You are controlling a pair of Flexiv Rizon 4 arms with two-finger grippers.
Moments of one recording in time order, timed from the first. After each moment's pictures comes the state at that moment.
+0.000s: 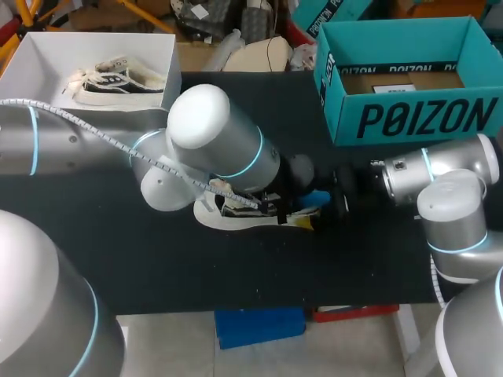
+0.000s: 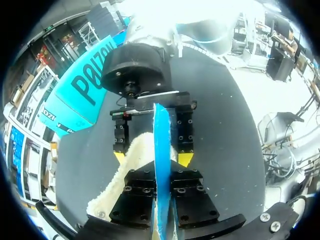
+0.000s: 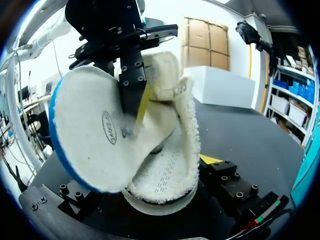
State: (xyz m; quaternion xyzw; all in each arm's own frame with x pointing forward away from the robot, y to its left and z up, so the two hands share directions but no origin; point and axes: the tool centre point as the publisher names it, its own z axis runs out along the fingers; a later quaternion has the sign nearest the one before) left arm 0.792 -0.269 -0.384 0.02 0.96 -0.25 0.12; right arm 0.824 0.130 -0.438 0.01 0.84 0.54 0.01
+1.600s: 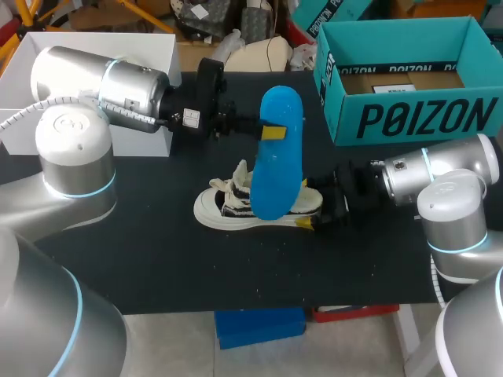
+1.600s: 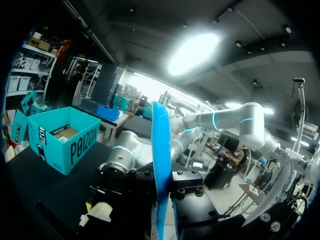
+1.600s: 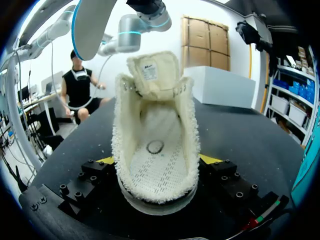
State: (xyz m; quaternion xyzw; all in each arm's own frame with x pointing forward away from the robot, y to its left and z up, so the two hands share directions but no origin) left arm 0.747 -0.228 -0.140 -0.07 0.74 -0.63 -0.20; right arm 0.824 0.129 -0.438 0.01 0.84 0.54 0.01
